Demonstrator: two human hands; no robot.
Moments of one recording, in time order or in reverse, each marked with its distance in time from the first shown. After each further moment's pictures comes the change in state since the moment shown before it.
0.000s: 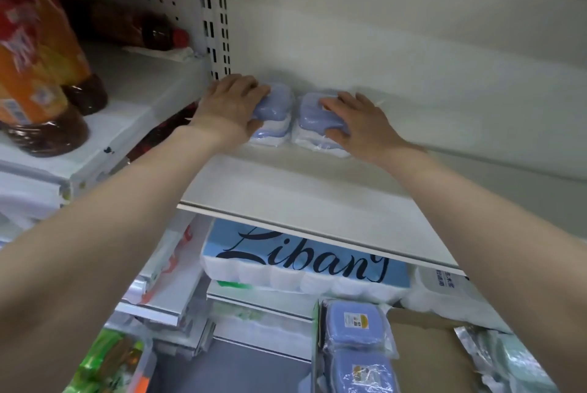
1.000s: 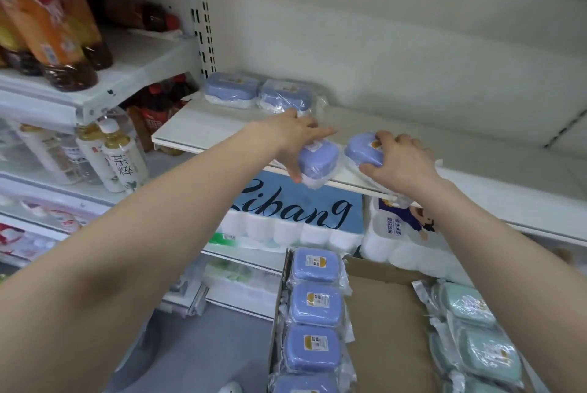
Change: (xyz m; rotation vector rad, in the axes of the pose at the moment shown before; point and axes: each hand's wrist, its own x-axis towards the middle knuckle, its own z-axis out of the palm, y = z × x) left_hand -0.069 0.221 -0.051 0.176 -0.551 0.257; right_hand -0.224 0.043 -0.058 -0.111 -0.143 0.434
